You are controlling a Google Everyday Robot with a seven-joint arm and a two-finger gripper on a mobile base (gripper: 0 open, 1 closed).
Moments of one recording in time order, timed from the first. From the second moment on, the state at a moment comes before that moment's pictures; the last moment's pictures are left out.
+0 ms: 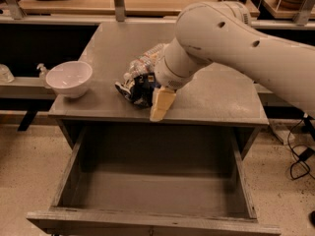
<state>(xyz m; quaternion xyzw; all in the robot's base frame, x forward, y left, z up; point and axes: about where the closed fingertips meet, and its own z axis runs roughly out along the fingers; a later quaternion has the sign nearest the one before) 0.599 -0.002 0.861 -0.70 0.64 -0.03 0.31</state>
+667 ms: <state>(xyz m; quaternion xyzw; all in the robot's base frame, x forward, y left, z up) 0.599 -0.001 0.855 -0.72 0.63 -0.03 0.30</state>
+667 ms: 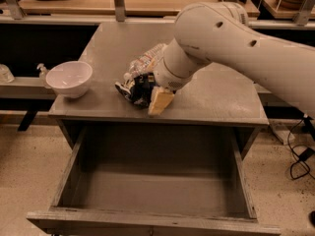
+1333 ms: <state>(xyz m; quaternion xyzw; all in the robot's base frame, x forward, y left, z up) 0.600 -0.001 0.855 -0.72 0.62 -0.01 0.30</state>
